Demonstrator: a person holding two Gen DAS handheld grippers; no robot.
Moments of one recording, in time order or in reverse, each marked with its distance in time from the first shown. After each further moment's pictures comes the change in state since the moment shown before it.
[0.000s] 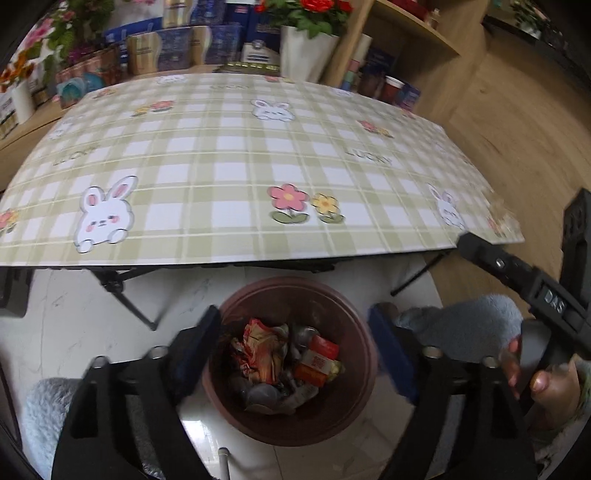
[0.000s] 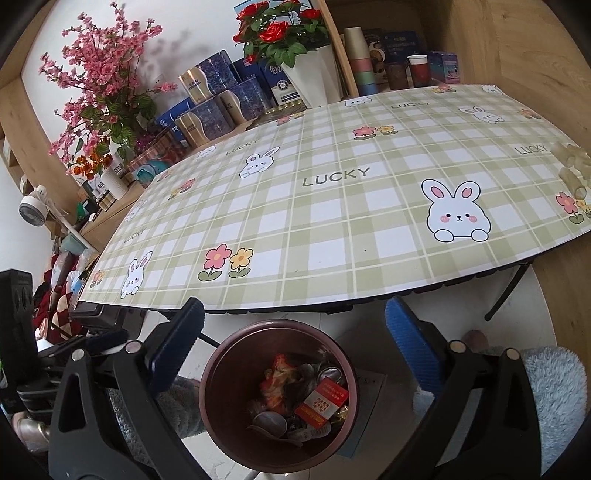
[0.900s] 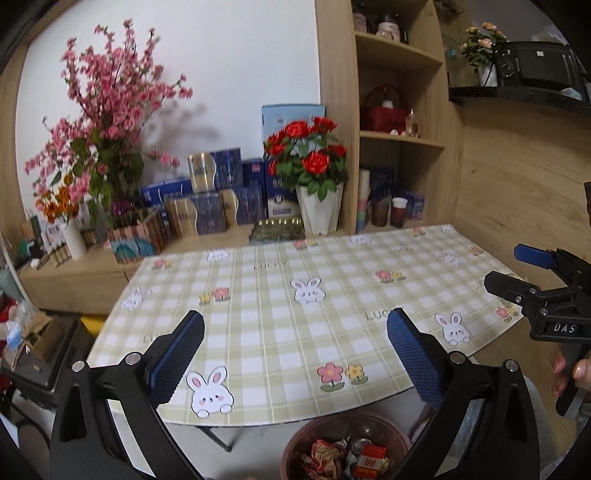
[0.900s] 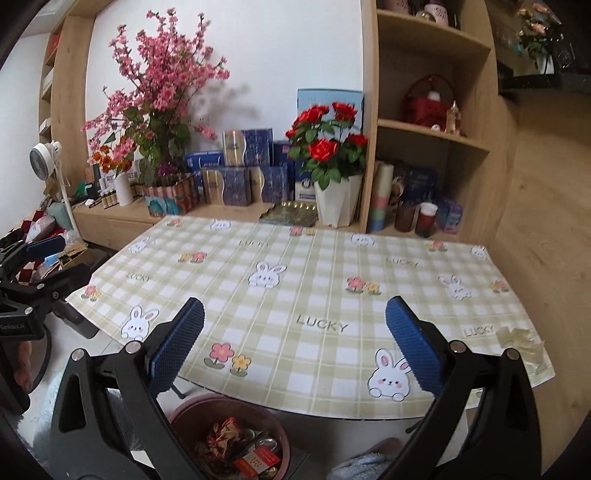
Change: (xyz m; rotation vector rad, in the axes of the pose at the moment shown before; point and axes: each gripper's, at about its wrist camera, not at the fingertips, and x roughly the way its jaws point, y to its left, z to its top) left arm -0.158 -0.035 0.079 0.195 -0.499 0.186; right arm -0.118 0.074 0.096 -0.359 -0.288 -0.121
